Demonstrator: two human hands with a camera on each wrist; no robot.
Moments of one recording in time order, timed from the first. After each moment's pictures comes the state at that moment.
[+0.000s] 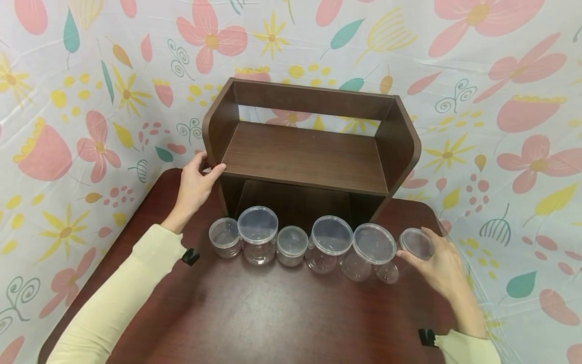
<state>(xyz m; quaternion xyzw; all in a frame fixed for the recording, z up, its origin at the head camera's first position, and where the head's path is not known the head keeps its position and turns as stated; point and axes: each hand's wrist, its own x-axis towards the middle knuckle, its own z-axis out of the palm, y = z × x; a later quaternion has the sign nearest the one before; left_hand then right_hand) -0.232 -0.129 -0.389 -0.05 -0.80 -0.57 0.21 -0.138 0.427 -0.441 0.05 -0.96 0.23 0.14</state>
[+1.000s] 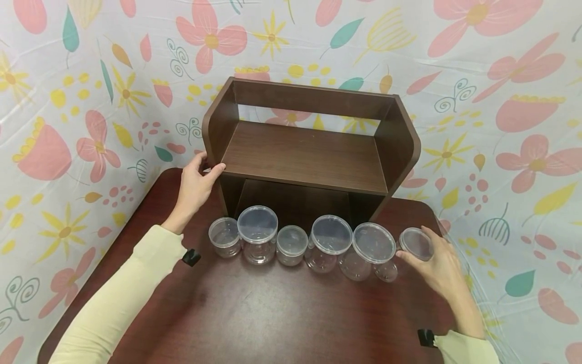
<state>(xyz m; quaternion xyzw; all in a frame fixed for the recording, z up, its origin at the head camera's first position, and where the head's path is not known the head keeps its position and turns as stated) -0.232 -0.129 -0.391 -0.04 -0.79 -0.57 0.21 -0.136 0.428 -0.446 0.08 -0.95 0.26 0.16</state>
